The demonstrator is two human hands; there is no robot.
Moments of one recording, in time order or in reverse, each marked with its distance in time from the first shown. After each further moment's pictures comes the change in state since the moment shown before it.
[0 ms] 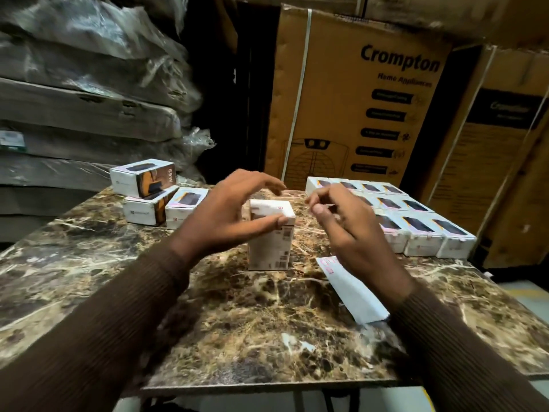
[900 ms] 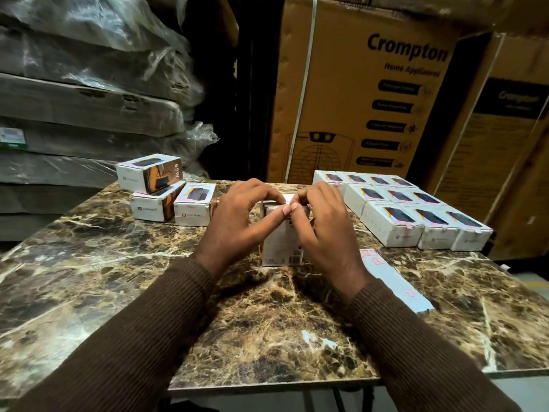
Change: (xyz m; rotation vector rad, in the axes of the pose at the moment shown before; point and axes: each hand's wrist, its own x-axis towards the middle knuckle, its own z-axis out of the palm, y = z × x) left_hand -0.021 -0.022 0.035 -0.075 0.177 -0.156; right_hand 0.010 0.010 0.075 -0.288 0.147 0.012
